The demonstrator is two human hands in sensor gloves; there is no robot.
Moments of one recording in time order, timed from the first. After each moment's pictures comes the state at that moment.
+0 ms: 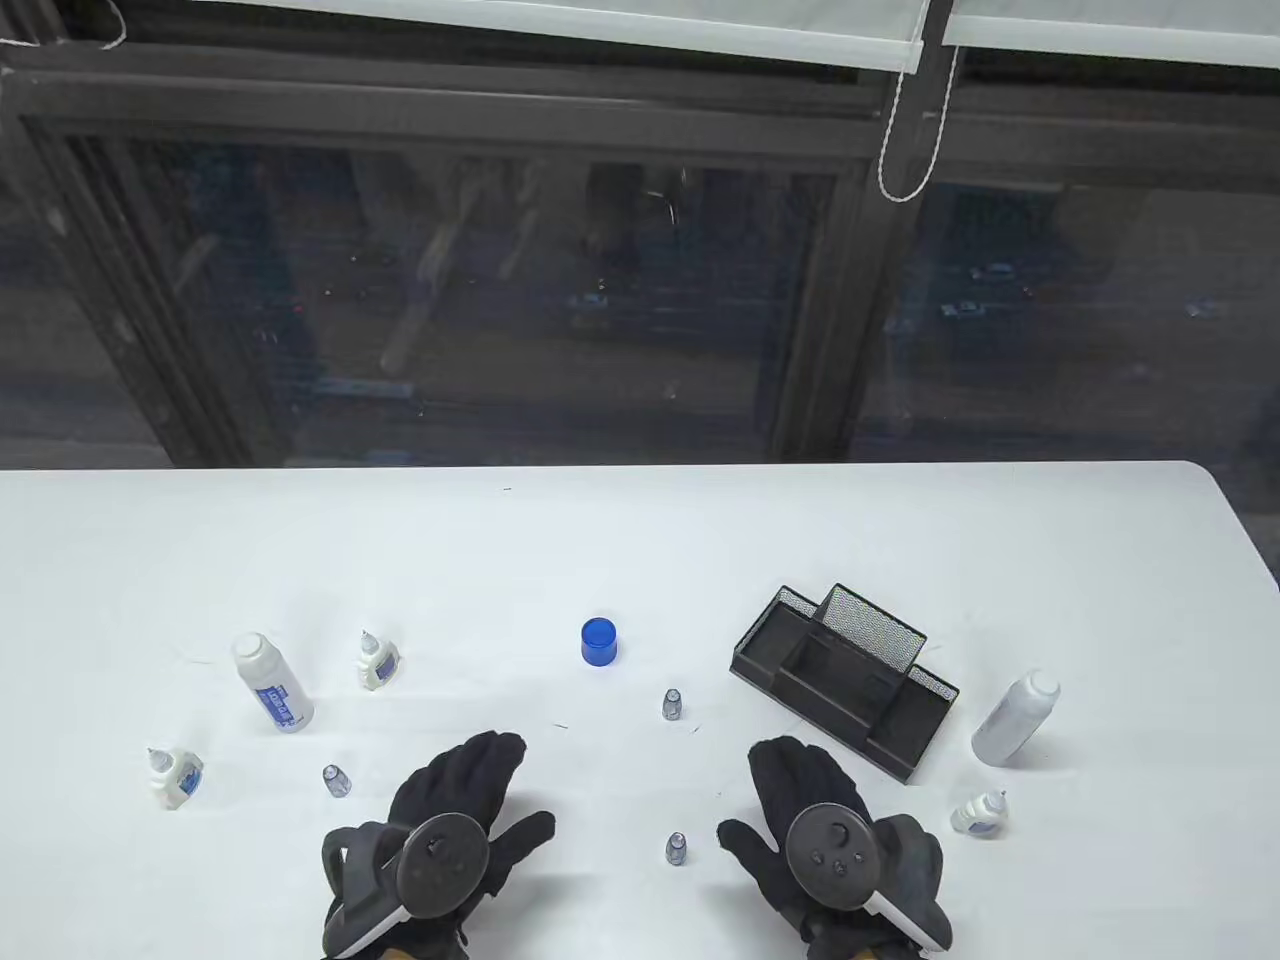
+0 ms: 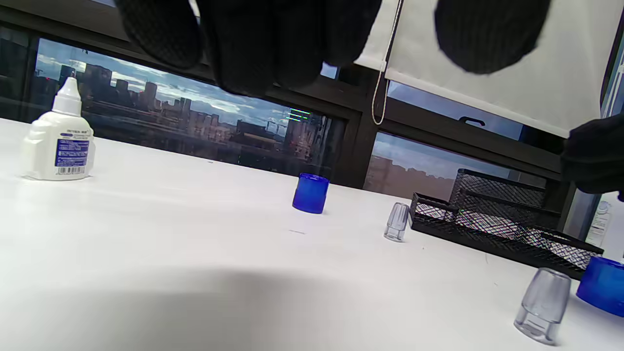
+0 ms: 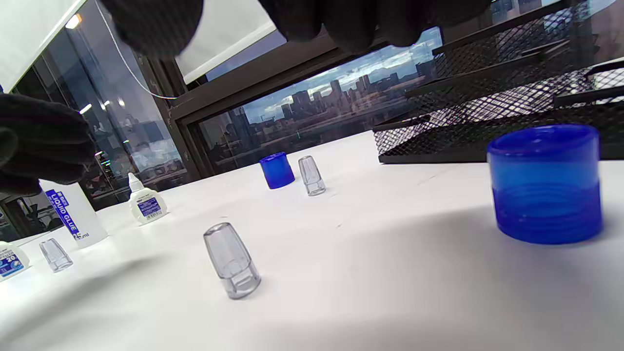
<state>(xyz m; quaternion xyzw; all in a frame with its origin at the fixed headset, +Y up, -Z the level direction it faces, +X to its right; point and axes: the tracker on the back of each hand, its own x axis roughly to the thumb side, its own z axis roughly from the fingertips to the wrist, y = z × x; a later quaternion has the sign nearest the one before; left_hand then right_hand) -0.183 -0.709 -0.245 0.06 -0.13 0.13 0.98 0.148 -0.712 -0.252 0.13 0.00 0.98 0.18</state>
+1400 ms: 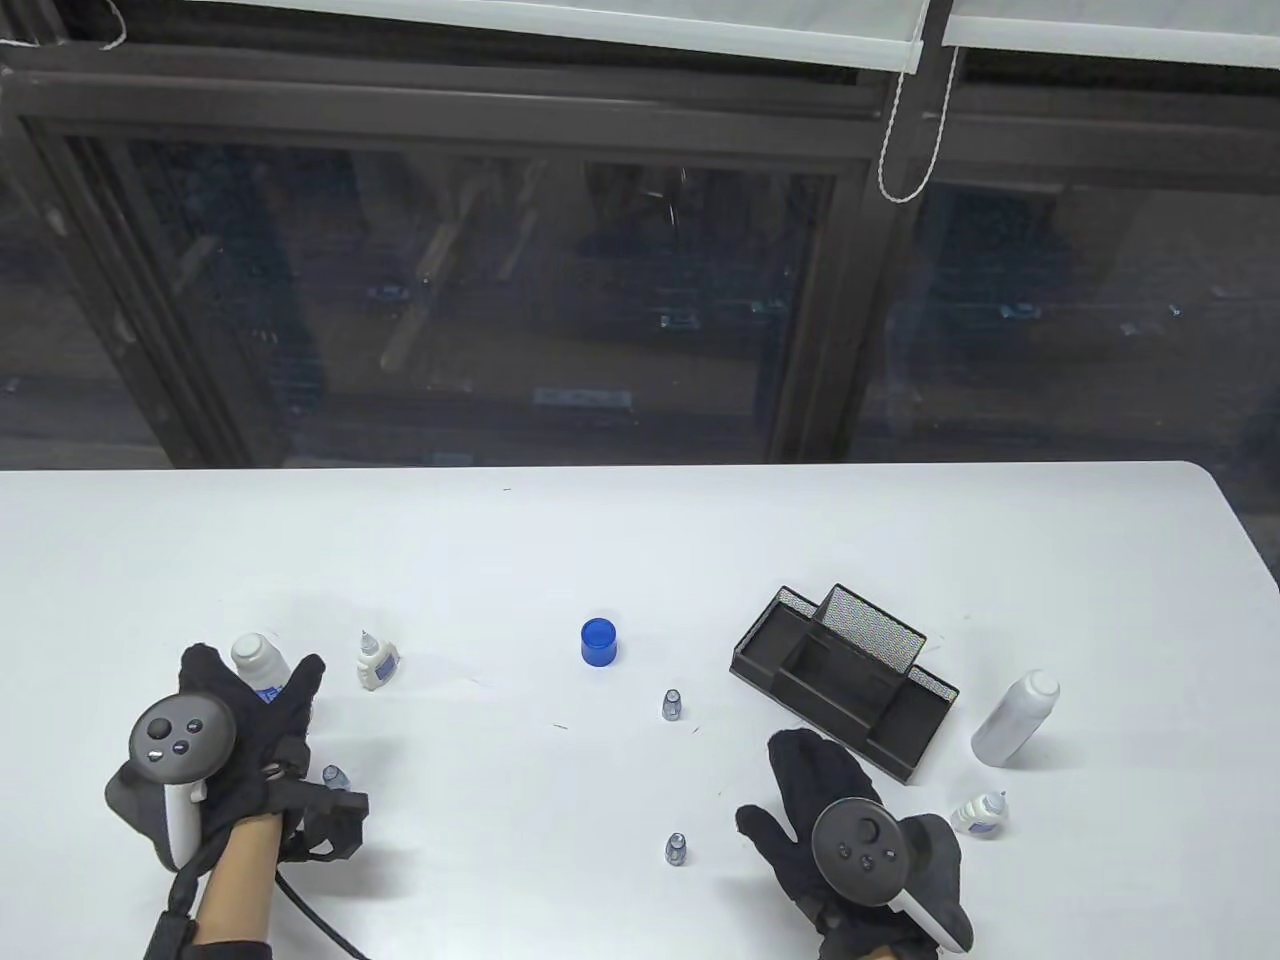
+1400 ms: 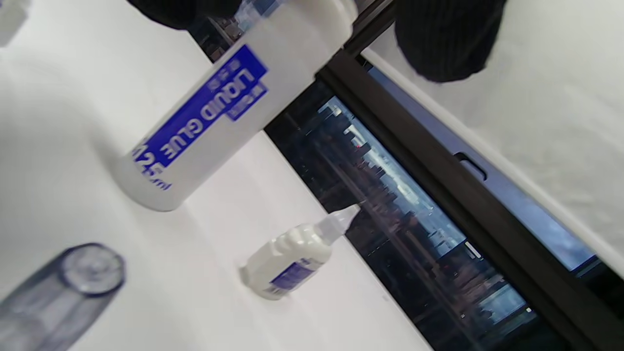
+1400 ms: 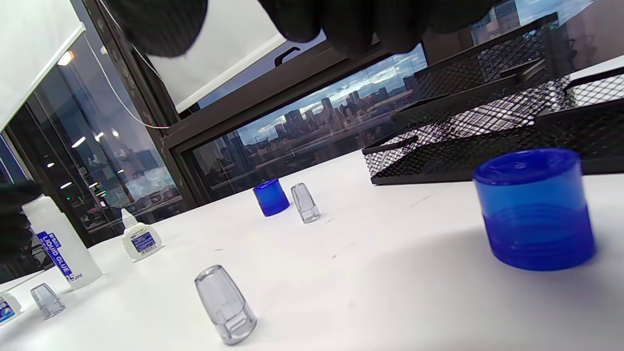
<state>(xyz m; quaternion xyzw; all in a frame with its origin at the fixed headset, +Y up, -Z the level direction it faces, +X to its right) -0.356 -0.723 -0.313 0.09 0.24 0.40 0.88 0.163 -0.704 -0.254 0.11 -0.02 0.97 0.21</state>
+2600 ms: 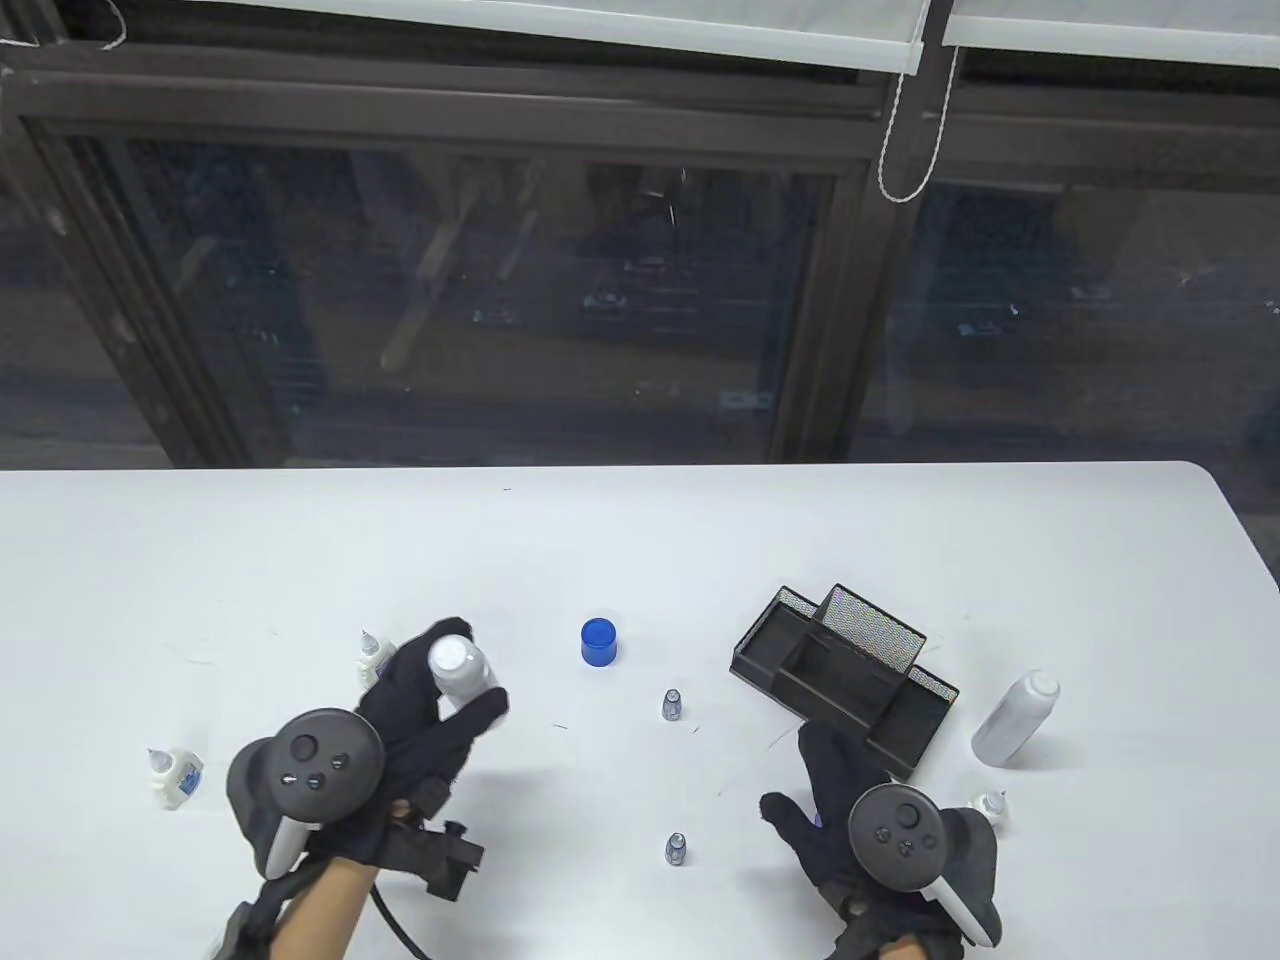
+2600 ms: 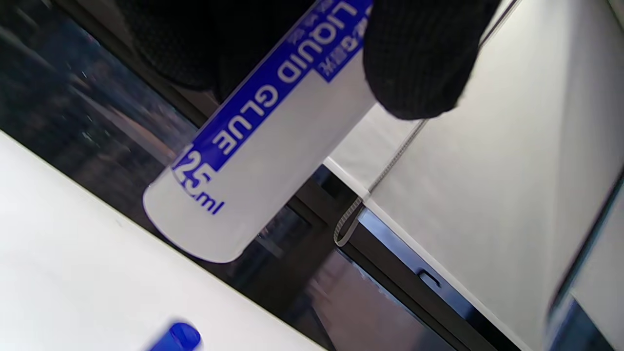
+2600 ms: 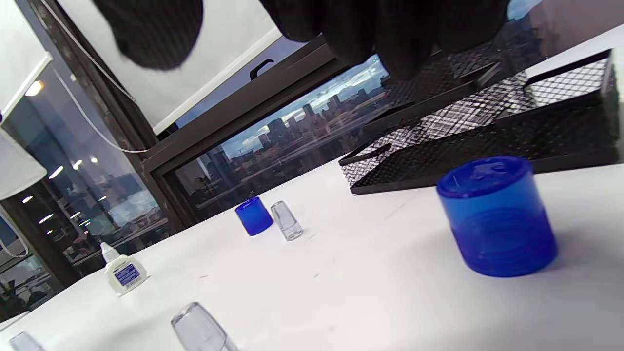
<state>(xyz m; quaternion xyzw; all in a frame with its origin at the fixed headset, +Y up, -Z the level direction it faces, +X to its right) -0.197 -0.629 -0.272 0.14 -0.12 0.38 0.91 0.187 -0.700 -0.260 0.07 -0.02 0.96 0.25</state>
